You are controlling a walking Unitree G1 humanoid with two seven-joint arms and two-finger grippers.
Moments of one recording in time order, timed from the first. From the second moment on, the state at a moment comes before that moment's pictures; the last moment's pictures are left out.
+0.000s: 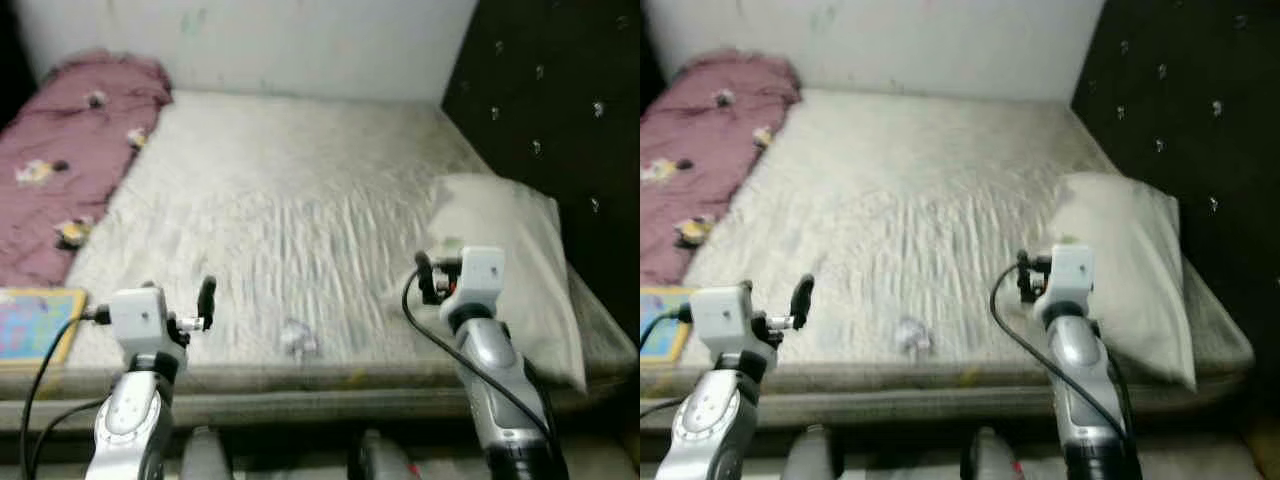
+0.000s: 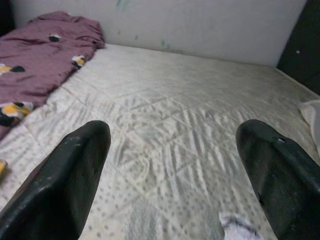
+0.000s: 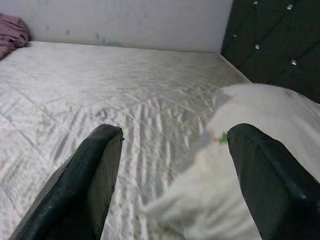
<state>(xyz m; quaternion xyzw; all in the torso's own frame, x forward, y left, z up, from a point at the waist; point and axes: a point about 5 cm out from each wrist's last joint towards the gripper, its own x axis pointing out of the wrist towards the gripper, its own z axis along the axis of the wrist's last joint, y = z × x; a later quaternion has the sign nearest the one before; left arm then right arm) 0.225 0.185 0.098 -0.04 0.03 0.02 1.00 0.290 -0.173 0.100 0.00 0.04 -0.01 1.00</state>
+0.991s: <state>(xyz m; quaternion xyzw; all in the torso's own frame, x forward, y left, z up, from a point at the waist) 0.225 0.192 0.101 -0.03 0.02 0.04 1.00 0.298 -0.146 0.097 0.00 0.07 0.09 0.99</state>
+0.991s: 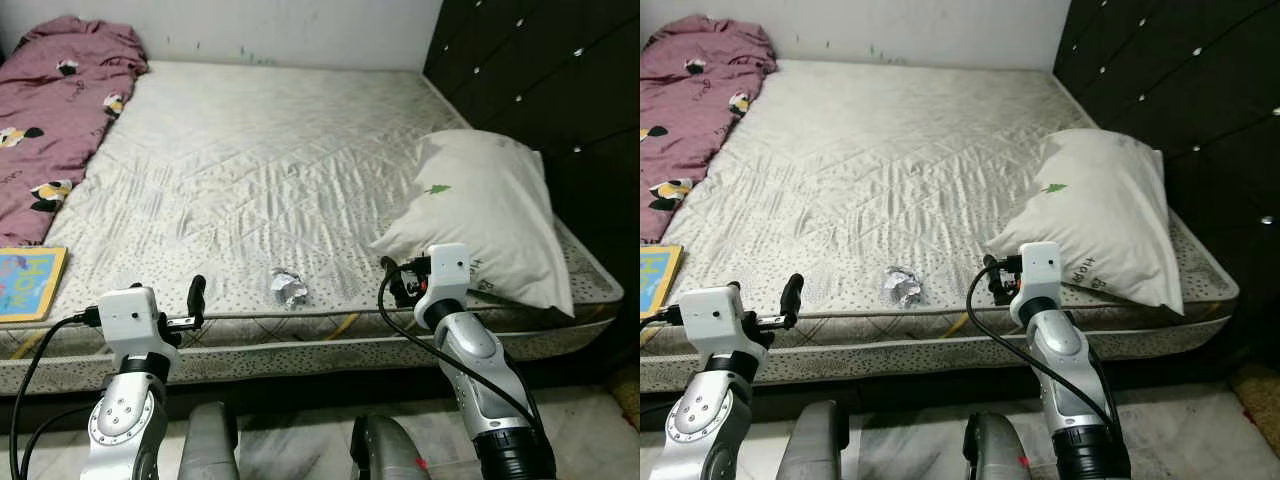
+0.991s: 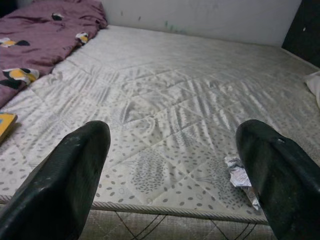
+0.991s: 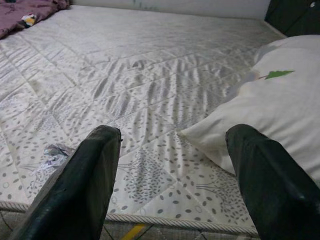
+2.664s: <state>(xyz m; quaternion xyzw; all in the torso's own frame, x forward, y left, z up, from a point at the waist) 0.228 0.188 0.103 -0.04 0.02 0.02 1.00 0.299 -0.136 0.100 0.01 0.07 0.15 0.99</state>
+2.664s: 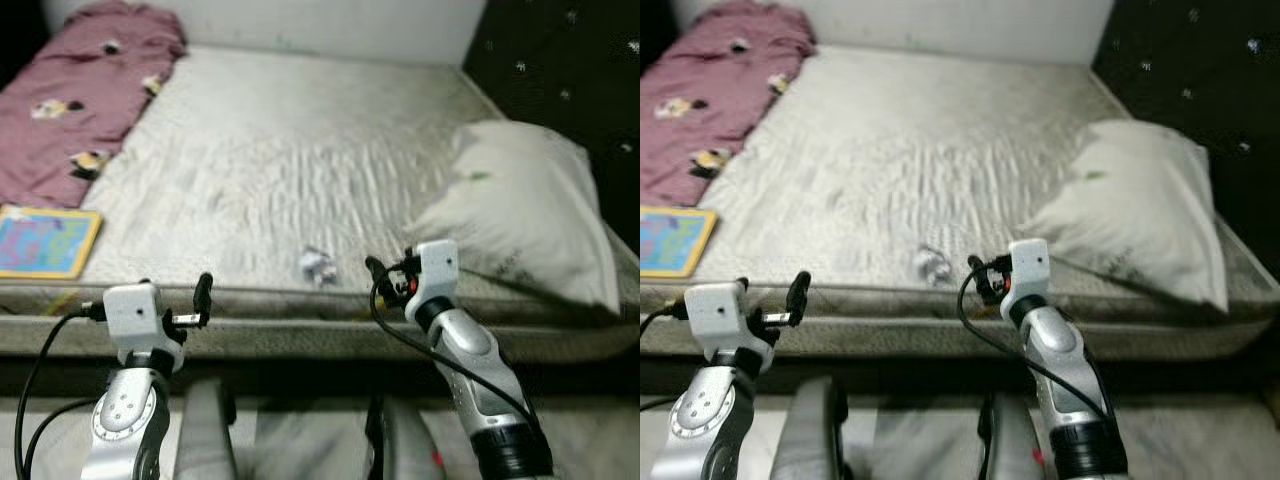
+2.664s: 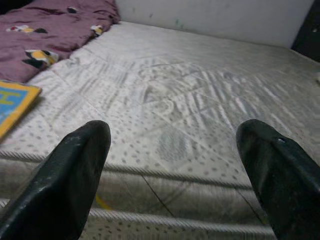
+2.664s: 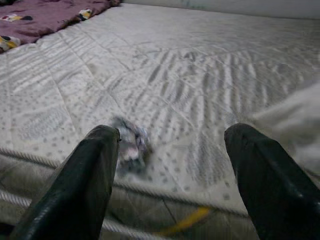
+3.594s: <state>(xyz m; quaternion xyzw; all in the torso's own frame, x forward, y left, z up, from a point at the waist) 0.225 0.189 0.101 -0.05 0.02 0.03 1.00 0.297 -0.105 0.103 0.00 0.06 0.28 0.96</state>
